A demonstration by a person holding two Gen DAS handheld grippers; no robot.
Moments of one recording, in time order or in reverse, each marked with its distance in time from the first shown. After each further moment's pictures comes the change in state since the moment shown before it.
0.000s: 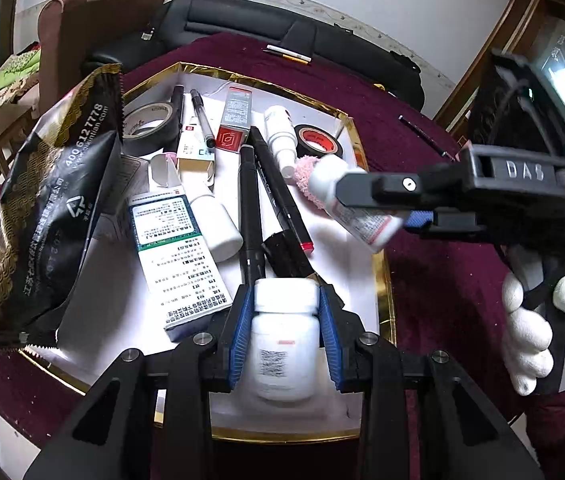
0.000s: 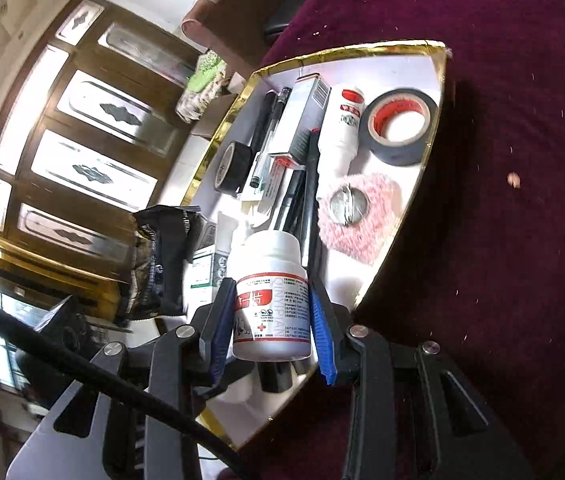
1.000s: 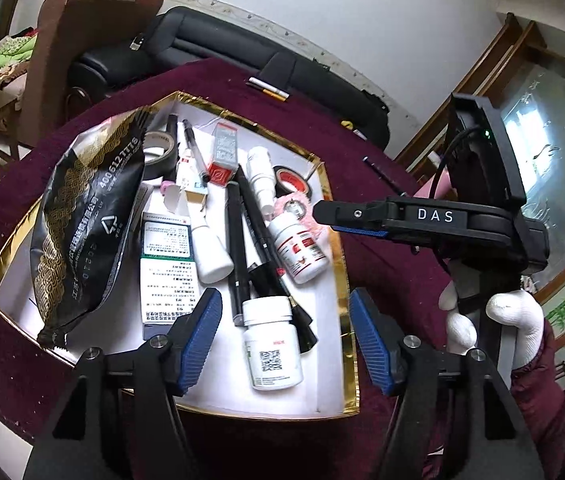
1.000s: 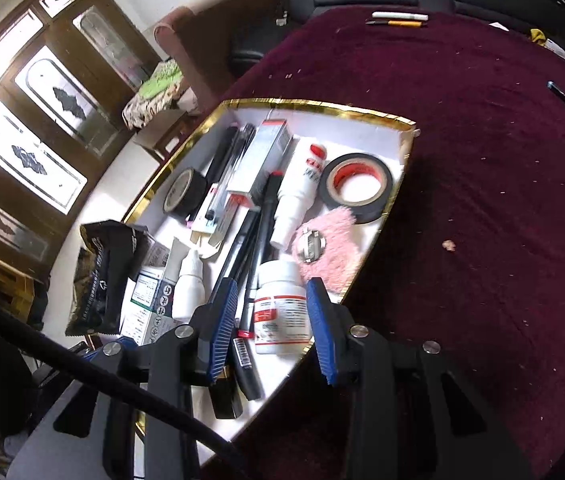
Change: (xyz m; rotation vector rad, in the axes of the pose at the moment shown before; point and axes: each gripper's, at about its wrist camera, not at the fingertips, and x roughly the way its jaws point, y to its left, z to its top) left arm -0.040 0.027 0.002 -0.074 -0.120 -0.196; right arm -0.027 0.017 0.005 -0.096 -0.122 -0.262
